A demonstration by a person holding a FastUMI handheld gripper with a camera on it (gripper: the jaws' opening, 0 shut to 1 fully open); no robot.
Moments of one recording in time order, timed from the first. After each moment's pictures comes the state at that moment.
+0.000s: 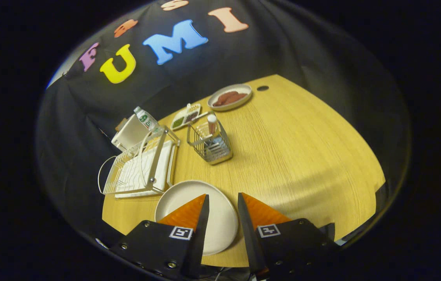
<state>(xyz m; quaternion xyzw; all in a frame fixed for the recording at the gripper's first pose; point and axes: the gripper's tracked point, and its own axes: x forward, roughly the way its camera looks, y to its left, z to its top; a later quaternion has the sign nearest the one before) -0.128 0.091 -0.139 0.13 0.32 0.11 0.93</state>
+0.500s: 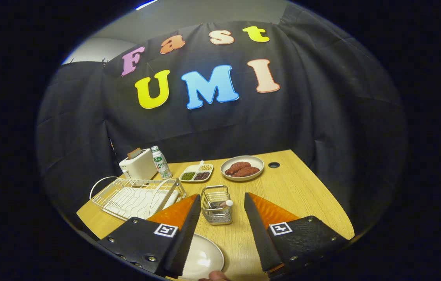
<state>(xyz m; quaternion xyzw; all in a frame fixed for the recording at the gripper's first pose) -0.077 0.091 -0.053 0.03 0.10 0.14 0.98</state>
